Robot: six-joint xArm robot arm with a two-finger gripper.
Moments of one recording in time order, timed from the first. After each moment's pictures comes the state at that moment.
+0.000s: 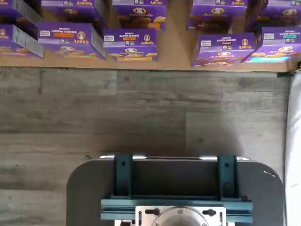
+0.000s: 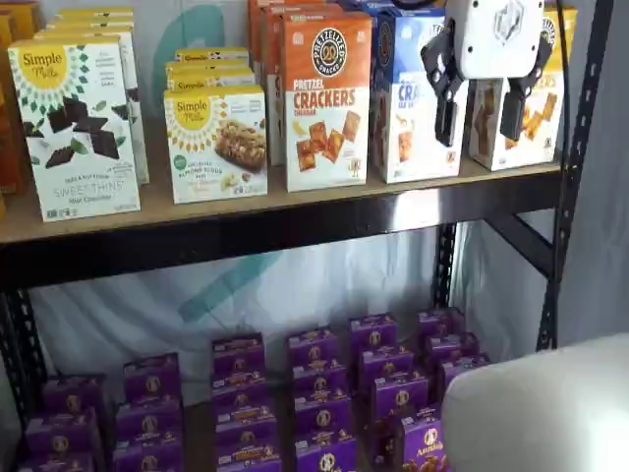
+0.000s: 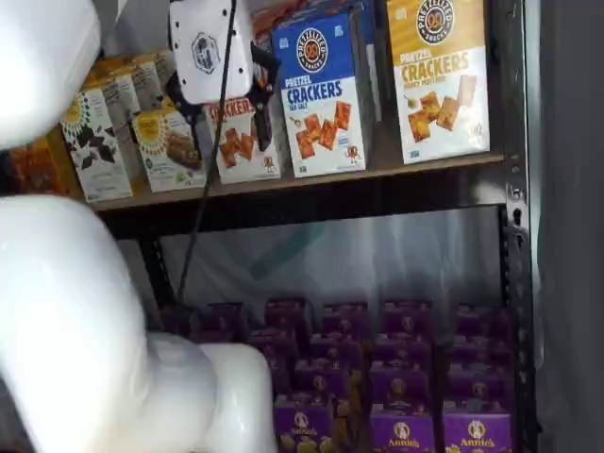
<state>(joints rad) 0.01 -0.84 -1.15 0.04 2.00 0.03</state>
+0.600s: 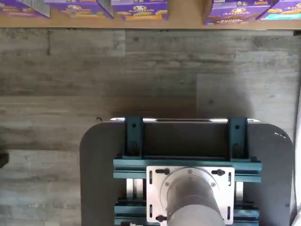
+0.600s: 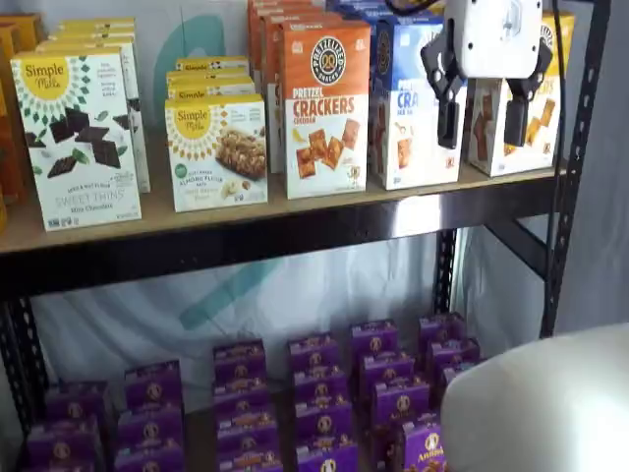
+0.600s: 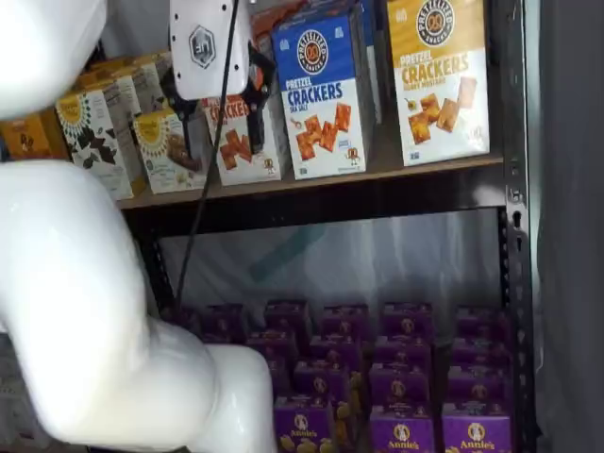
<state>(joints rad) -0.03 -0.76 -1.23 0.09 2.13 0.02</state>
